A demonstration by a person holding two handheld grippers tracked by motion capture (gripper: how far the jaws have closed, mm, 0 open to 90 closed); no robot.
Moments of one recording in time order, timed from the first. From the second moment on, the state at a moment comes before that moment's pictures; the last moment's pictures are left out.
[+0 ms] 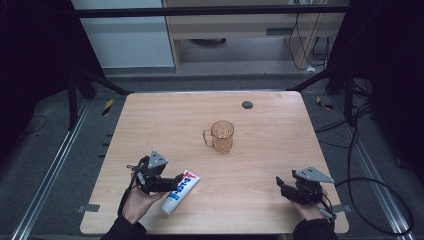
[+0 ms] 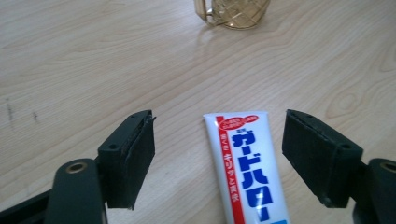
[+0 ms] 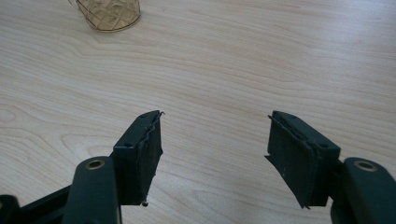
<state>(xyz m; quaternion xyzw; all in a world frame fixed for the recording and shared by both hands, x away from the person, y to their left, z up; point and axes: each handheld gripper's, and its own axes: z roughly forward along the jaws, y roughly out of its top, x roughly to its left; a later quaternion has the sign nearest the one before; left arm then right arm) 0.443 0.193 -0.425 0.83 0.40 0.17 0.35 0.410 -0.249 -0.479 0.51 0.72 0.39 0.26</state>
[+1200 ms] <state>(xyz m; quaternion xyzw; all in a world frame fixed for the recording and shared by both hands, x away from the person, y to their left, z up) 0.462 0.168 -0.446 0.88 0.39 0.11 0.26 0.411 -0.244 -0.482 0.50 0.73 0.38 0.25</state>
